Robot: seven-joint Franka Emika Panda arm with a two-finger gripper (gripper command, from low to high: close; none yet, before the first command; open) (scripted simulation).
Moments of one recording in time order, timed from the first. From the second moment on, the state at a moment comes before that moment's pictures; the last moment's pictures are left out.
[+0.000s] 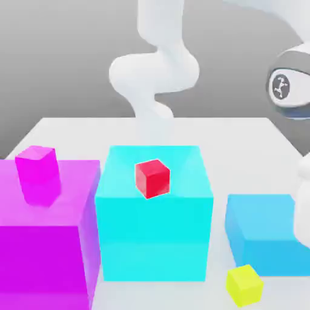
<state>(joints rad) 0.32 0.39 0.16 -1.98 -0.09 2.47 0.76</state>
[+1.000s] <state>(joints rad) 0.28 0.28 0.13 -2.28 -0.02 2.56 0.76</state>
